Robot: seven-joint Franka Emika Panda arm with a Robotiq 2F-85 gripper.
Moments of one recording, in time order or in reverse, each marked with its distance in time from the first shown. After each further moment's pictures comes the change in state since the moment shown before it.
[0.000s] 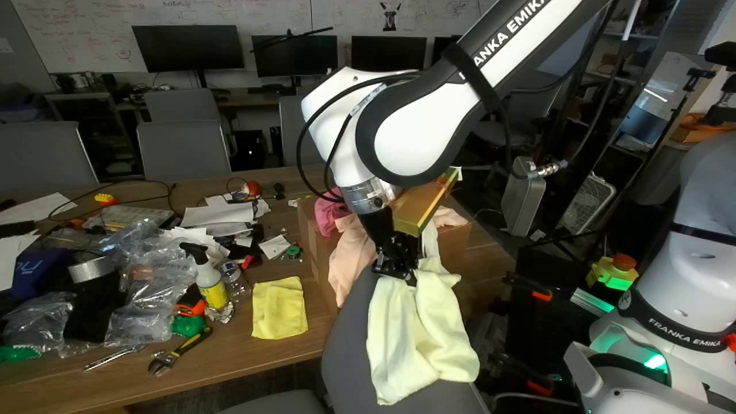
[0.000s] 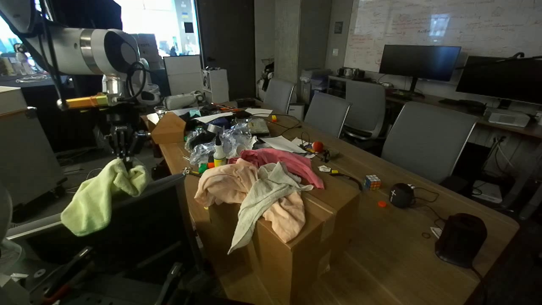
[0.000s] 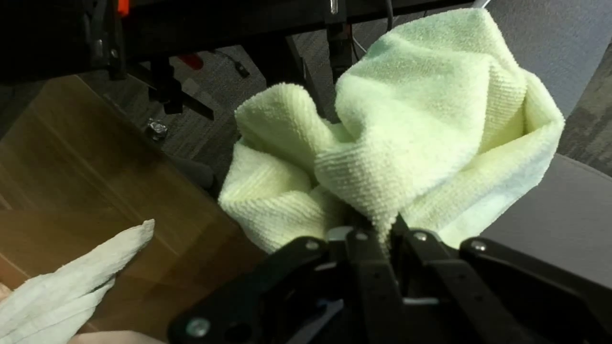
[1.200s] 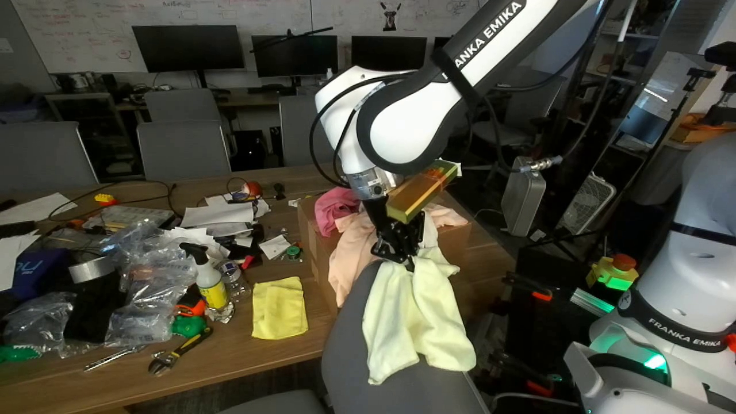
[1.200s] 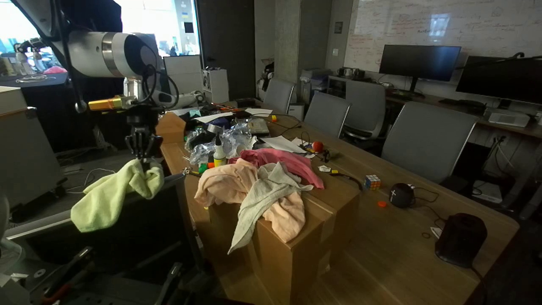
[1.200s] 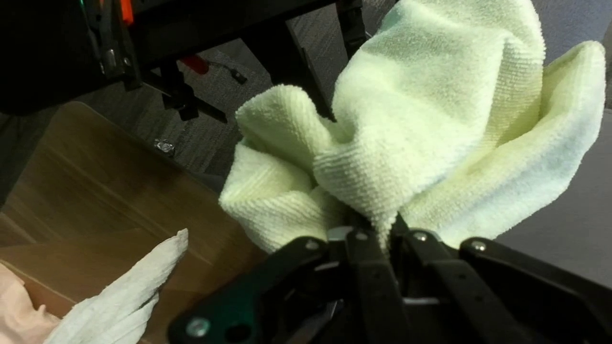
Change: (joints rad) arm -0.033 0.012 -0.063 0.000 0.000 0.024 0.064
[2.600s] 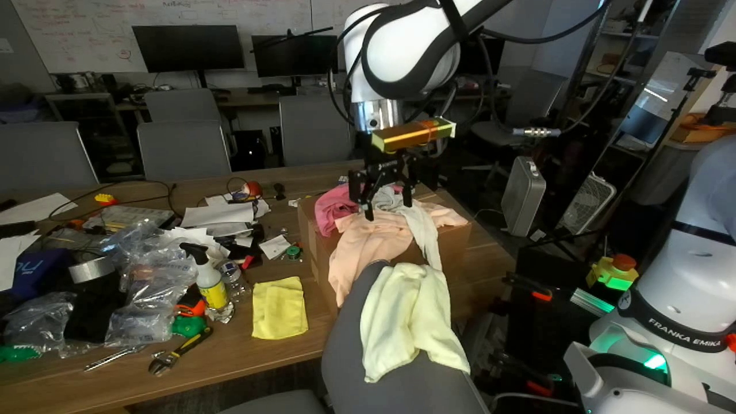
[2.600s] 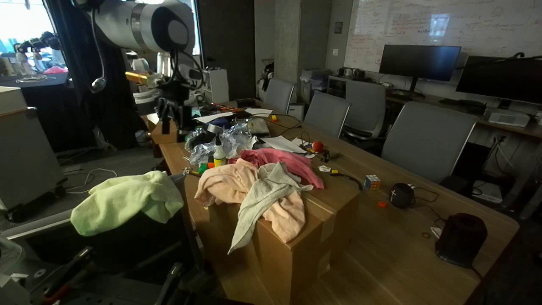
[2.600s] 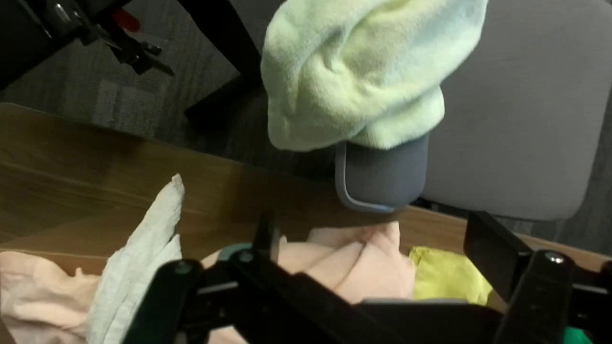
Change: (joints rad) arm -0.112 -0.082 -0.081 0.065 0.130 0.063 0.002
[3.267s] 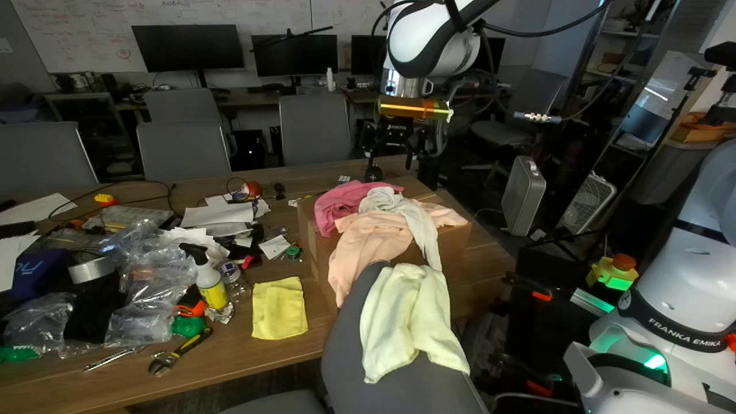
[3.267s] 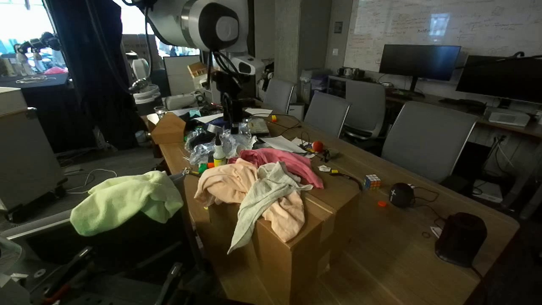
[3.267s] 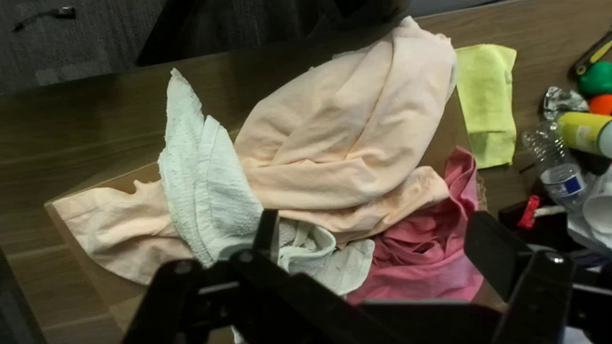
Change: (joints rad) arm -0.135 0.021 -0.128 0.030 0.018 0.240 0.148
